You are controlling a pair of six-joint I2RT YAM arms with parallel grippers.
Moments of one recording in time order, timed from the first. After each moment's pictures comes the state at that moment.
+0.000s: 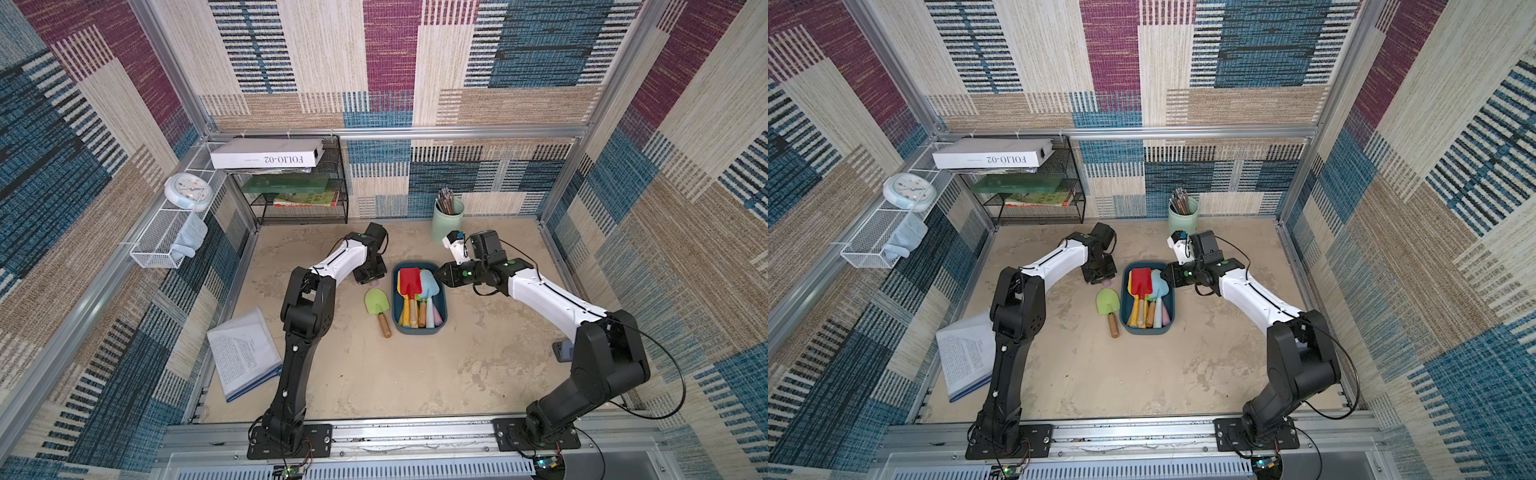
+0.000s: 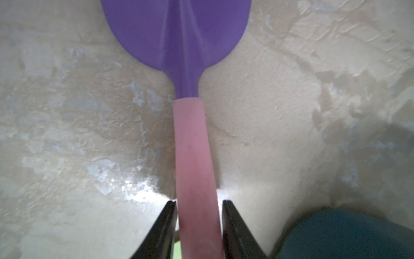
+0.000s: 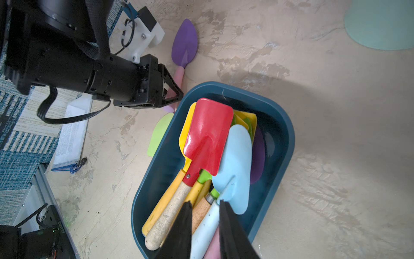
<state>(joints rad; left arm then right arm) -0.40 2.30 1.92 -0.92 -0.03 -0.73 0.37 1.59 1.17 -0.36 -0.44 0.17</state>
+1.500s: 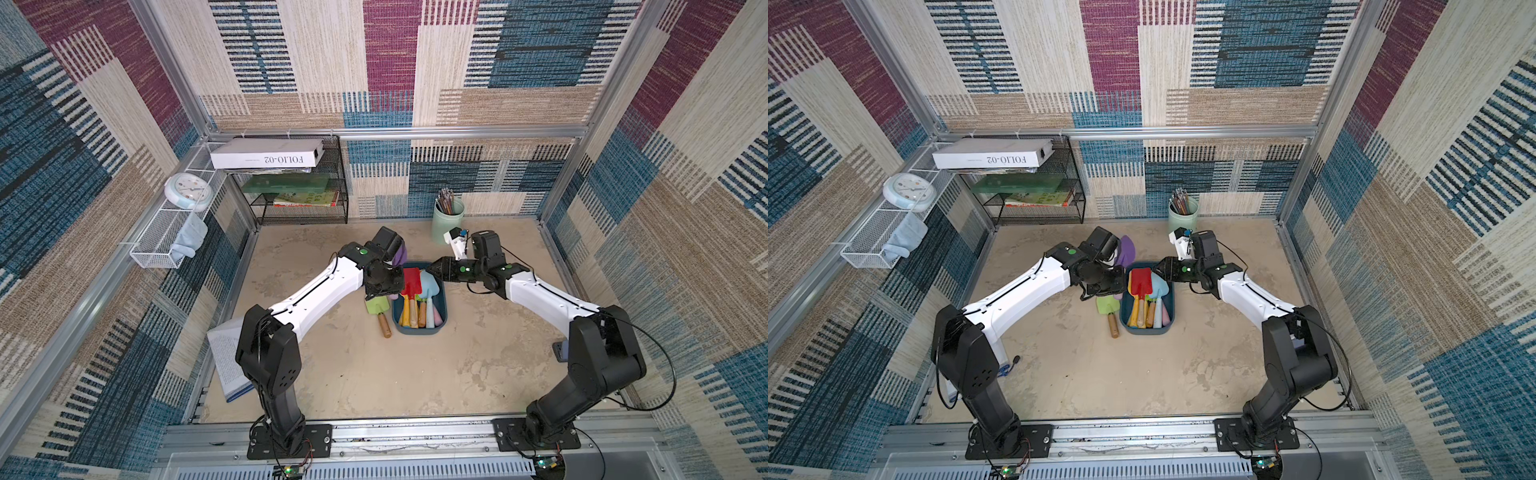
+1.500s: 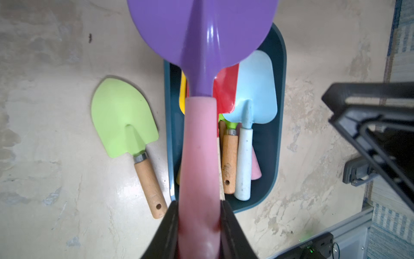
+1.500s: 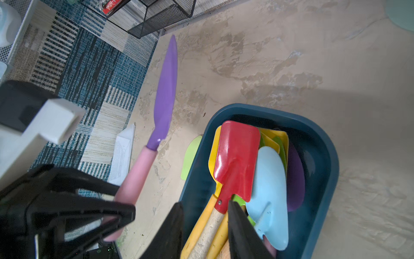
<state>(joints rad) -0.63 1.78 1.60 -0.94 0.12 -0.65 0.37 1.63 1.11 -0.11 -0.57 0.43</state>
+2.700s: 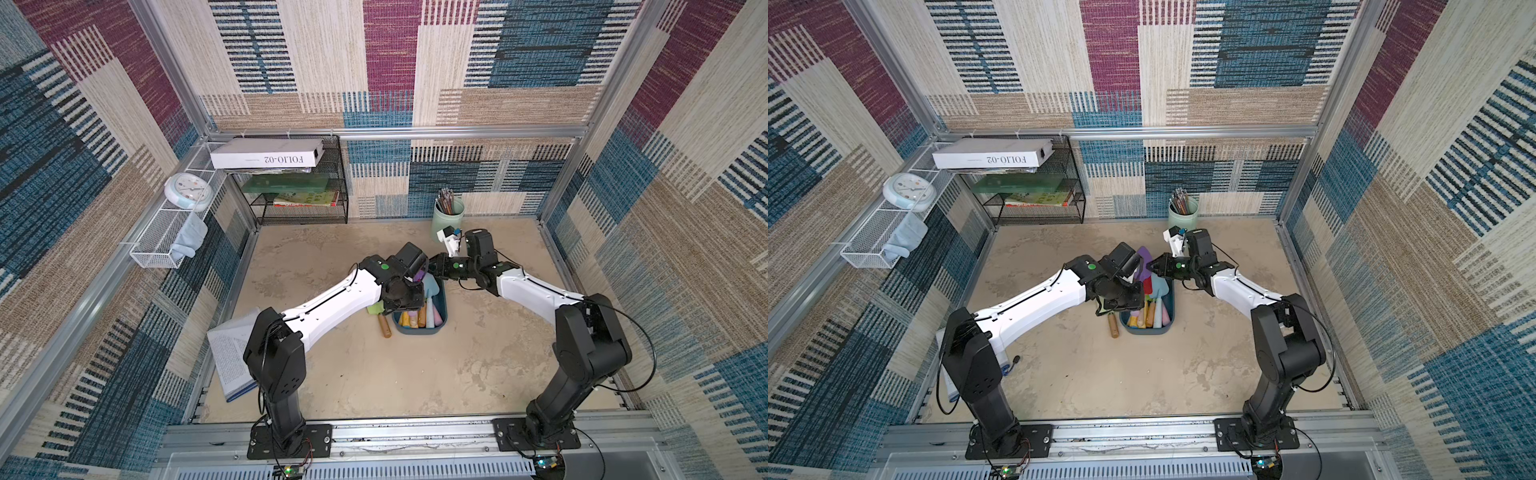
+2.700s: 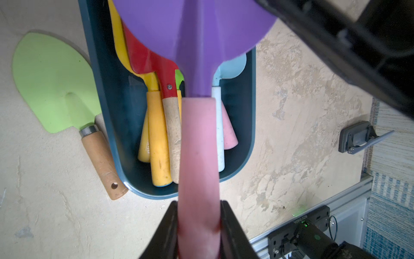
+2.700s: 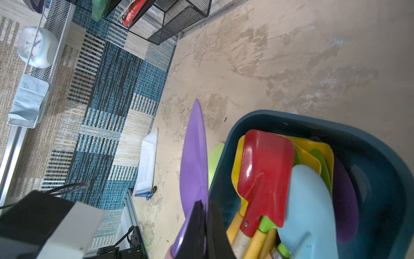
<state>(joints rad) -0.78 1.79 1.59 -0.92 0.12 -0.71 0.38 1.72 1.14 0.00 -0.65 0.54</state>
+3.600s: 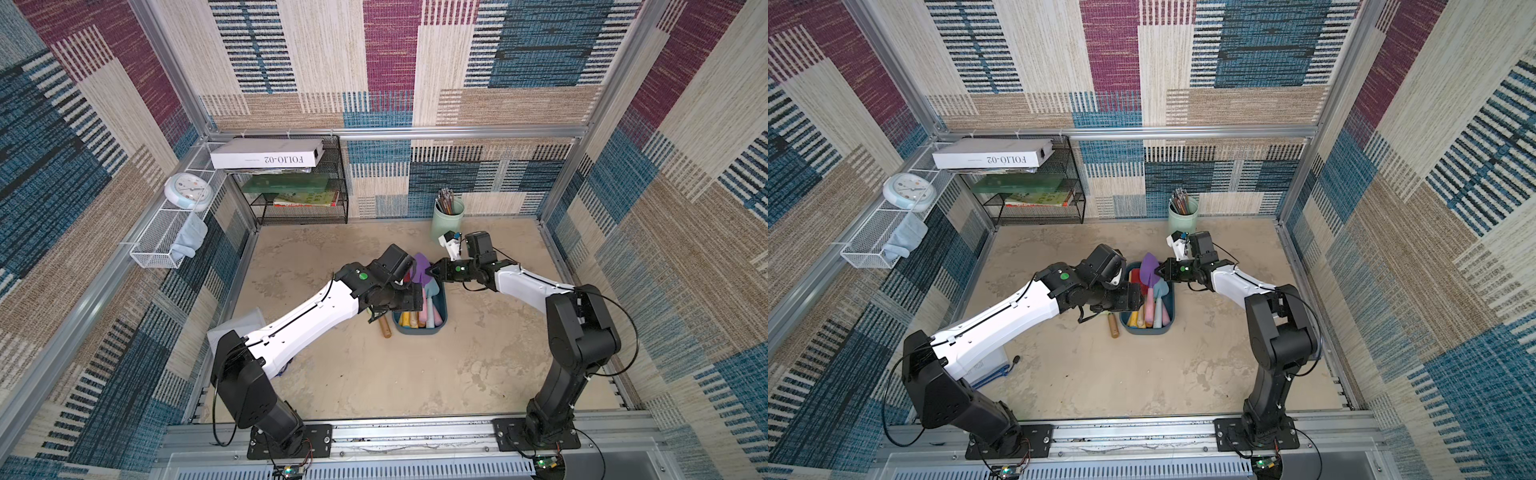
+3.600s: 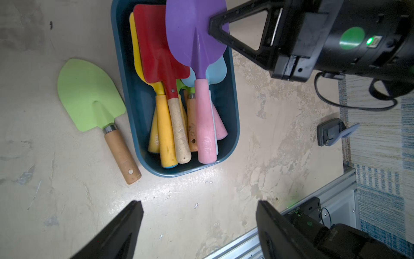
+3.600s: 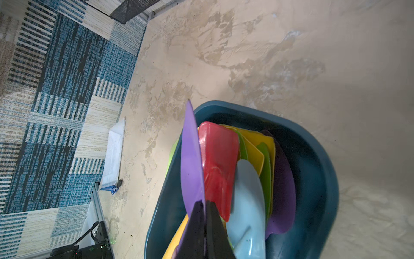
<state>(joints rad) -0.78 1.58 1.47 -0.88 0.05 -0.70 0.33 1.81 1.17 -0.09 -0.64 0.38</state>
